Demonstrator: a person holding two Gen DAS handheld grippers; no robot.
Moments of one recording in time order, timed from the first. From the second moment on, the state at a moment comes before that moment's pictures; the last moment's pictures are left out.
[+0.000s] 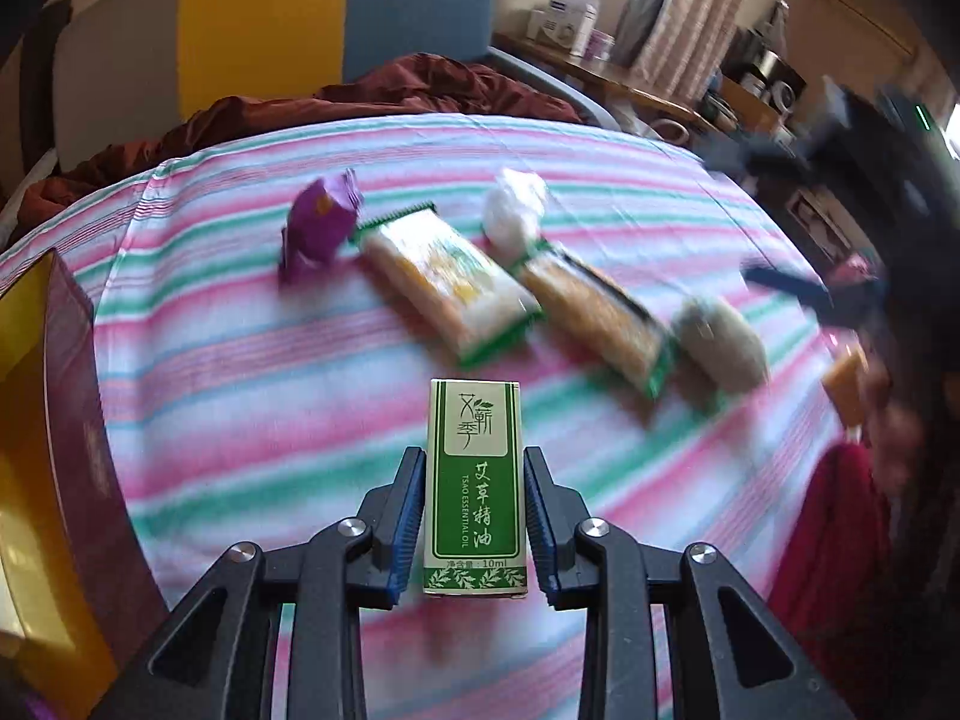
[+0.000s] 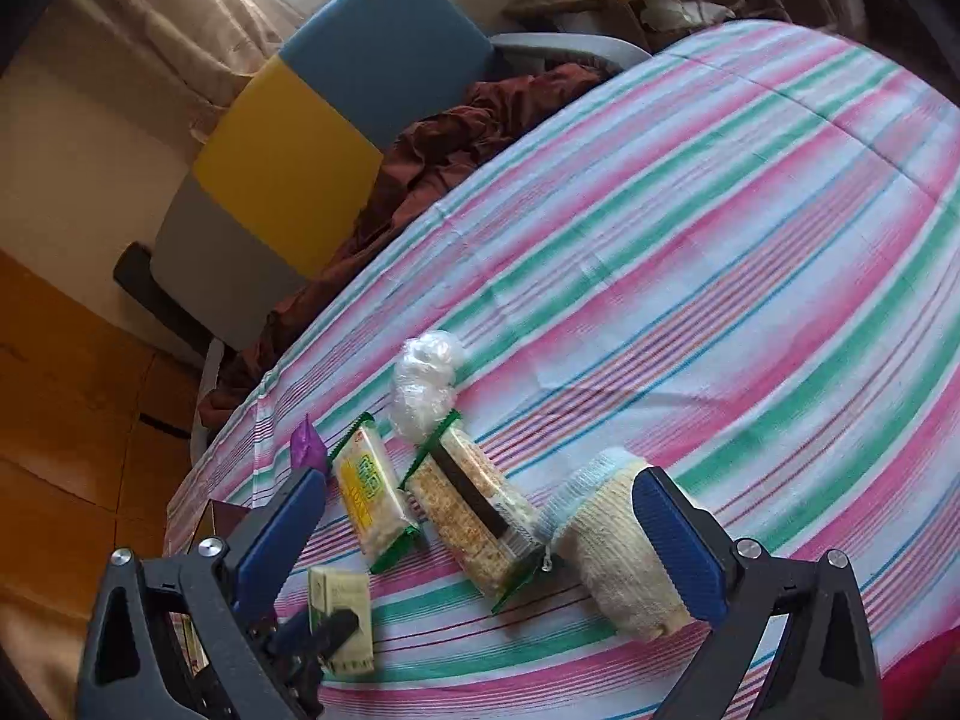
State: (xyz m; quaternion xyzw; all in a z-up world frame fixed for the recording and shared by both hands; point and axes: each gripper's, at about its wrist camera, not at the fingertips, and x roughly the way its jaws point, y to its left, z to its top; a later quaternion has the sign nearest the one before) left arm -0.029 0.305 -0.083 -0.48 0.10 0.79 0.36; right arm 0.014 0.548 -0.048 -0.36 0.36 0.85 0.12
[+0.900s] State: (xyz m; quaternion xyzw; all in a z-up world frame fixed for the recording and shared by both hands) left arm -0.014 0.283 -0.105 -0.47 0.08 0.78 0.40; right arm -0.056 0.488 -0.112 -0.56 0.07 0.82 0.11
